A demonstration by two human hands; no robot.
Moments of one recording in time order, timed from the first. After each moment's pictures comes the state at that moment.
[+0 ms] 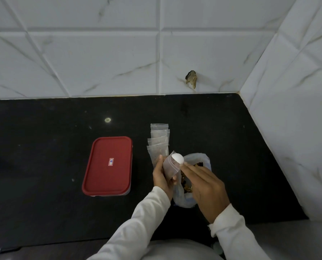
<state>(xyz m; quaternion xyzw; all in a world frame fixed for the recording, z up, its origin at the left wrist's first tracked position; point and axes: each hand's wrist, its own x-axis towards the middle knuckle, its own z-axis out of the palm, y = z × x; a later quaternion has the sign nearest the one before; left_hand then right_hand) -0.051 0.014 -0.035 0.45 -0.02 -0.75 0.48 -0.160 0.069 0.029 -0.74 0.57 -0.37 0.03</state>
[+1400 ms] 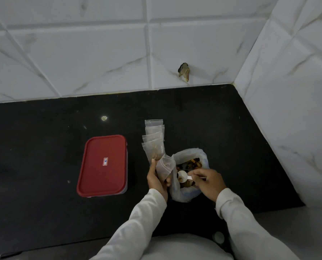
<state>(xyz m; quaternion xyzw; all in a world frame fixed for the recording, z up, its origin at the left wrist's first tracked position) -0.045 0.022 -0.059 0.53 -0.01 -0.72 0.45 -0.220 0.052 -0.019 -0.50 0.69 -0.20 0.48</state>
